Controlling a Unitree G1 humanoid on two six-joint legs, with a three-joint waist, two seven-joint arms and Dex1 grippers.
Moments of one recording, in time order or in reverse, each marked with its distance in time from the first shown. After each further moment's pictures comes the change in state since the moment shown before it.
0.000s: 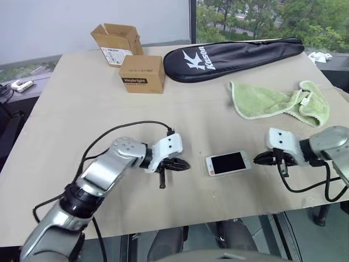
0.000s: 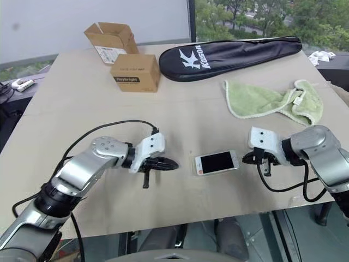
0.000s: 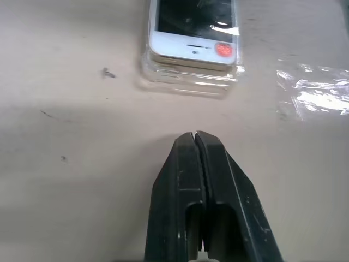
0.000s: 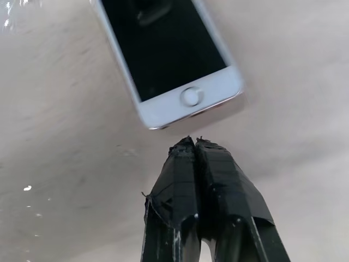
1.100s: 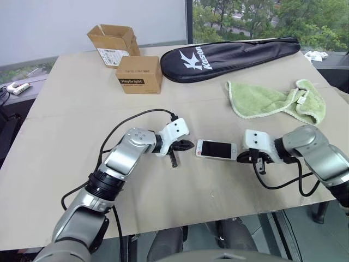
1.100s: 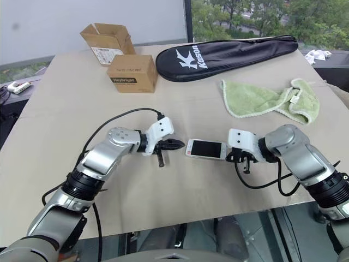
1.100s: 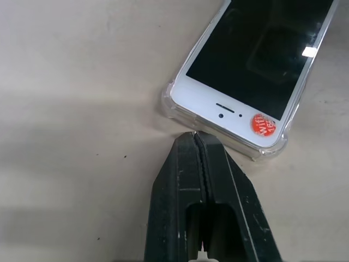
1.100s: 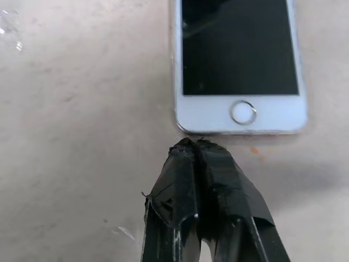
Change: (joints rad) left arm -0.087 -0.139 0.067 0.226 0.115 -0.126 0.150; right arm -0.140 0.107 0.139 0.051 -0.075 0.039 -0.067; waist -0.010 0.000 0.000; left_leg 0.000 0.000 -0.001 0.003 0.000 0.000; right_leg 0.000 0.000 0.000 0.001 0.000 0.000
